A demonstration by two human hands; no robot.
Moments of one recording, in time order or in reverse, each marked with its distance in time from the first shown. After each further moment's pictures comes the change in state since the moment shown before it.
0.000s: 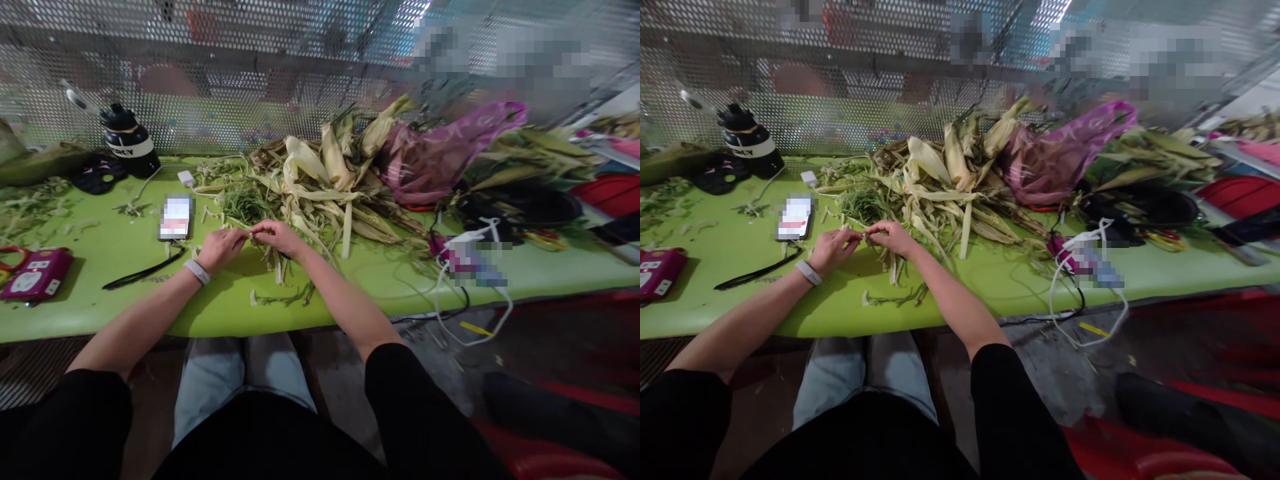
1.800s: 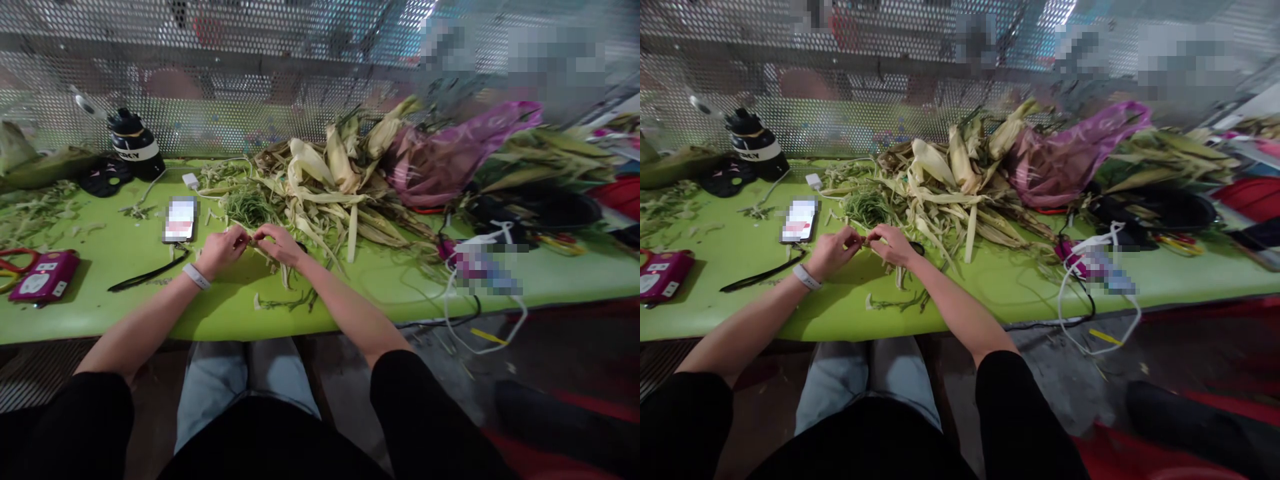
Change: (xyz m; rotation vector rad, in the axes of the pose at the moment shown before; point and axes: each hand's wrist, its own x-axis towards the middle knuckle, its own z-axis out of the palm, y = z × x) left_hand 0.009 0.011 -0.021 -0.180 -0.194 -0.329; right_hand -0.004 -0.005 0.011 -0.368 0.026 -0.283
